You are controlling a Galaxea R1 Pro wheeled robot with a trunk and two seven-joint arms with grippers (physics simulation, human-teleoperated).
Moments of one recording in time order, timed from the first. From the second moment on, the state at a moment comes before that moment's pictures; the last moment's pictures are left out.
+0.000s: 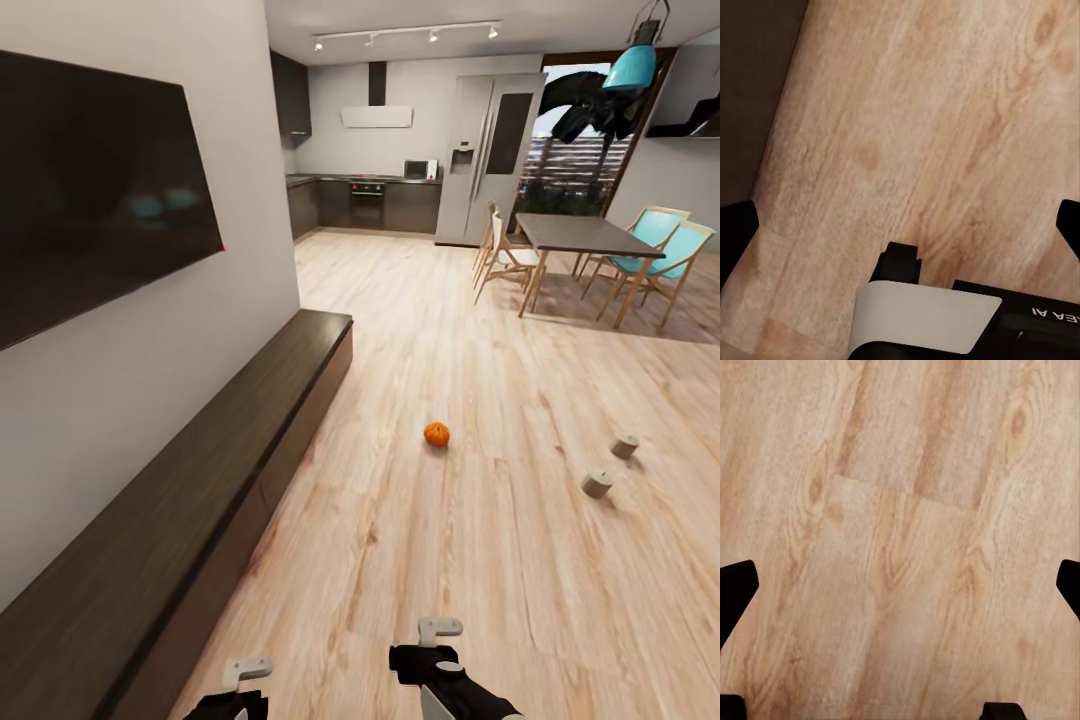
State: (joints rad) left arm -0.48 -0.06 -0.17 -0.19 0.27 0.17 0.29; right arm -0.54 0.17 0.43 -0.19 -0.43 0.01 -0.19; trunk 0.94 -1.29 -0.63
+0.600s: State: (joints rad) left arm -0.48 -0.06 -0.17 -0.19 0.27 0.17 0.29; right arm -0.54 0.17 0.43 -0.19 -0.43 0.00 -0.19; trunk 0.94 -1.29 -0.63
